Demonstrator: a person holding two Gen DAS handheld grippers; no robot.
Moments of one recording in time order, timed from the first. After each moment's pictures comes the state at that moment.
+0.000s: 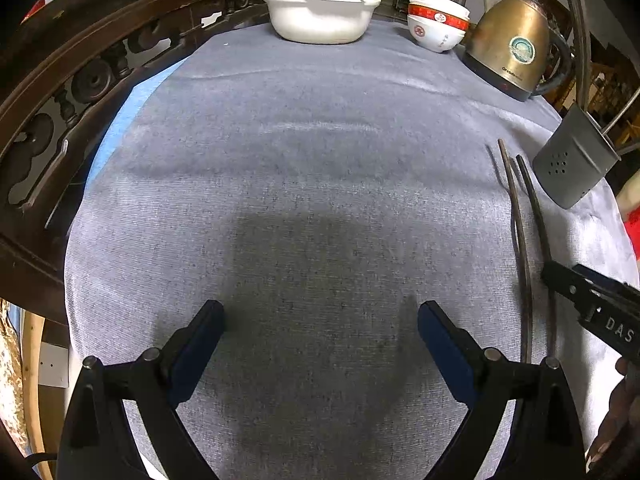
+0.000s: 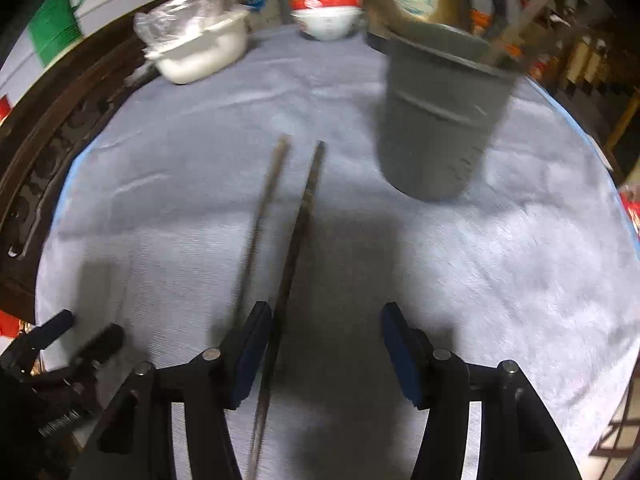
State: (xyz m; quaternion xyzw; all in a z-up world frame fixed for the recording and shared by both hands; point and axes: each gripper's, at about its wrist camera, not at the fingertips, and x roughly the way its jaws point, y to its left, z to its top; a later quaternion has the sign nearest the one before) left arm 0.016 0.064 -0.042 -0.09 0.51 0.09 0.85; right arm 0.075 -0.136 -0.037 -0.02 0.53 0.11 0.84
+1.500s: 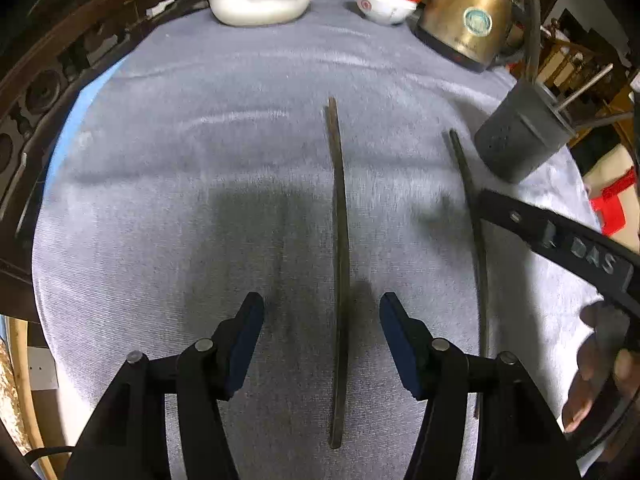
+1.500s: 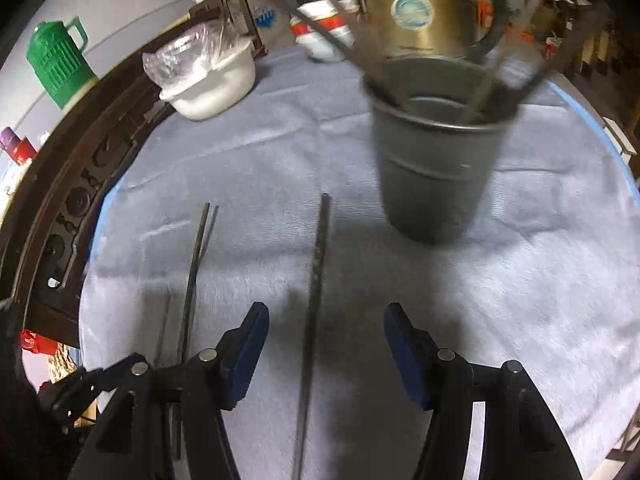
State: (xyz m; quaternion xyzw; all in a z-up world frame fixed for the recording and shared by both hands) left arm 0.040 0.020 -0.030 -0.10 0.56 0.02 0.82; right arm 0.099 -0.146 -0.020 0.03 0.53 0.17 0.83
